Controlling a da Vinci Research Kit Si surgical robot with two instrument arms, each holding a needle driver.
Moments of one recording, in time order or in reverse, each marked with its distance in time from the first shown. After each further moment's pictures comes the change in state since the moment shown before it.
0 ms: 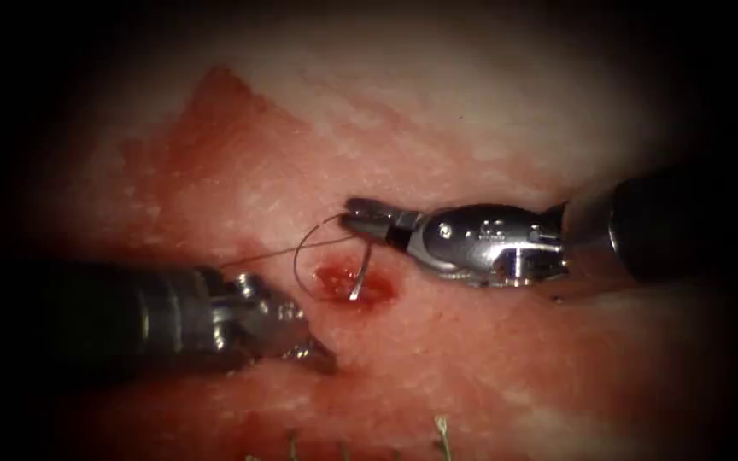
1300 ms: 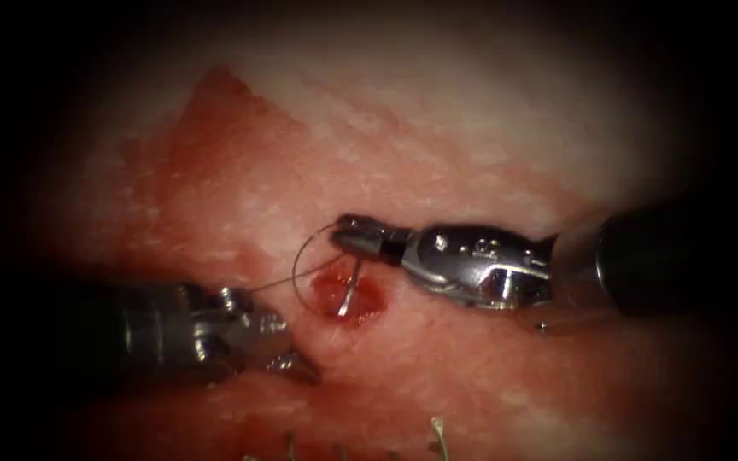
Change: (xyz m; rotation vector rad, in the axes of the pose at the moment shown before) right arm -0.001 -0.003 0.000 0.098 0.015 0.128; left arm -0.002 0.000 0.000 -0.007 -0.007 0.021
